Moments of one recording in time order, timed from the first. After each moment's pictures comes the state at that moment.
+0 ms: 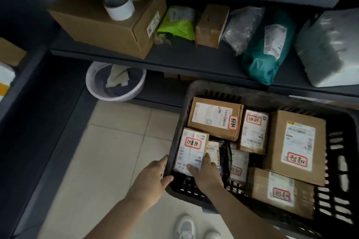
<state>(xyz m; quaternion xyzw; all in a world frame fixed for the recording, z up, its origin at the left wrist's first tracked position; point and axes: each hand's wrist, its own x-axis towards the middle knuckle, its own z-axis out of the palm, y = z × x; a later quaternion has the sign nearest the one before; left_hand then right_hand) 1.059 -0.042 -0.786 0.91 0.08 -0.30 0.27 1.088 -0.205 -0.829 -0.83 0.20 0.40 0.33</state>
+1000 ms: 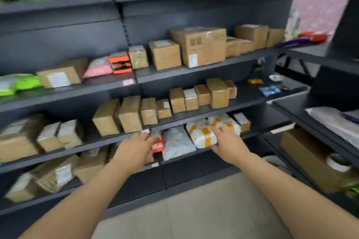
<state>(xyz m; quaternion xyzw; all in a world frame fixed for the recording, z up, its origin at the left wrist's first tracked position) 0.652 0.221 -0.307 0.90 0.42 0.00 -0.13 0.917 0.128 -0.325 -0.77 -0.62 0.06 0.09</state>
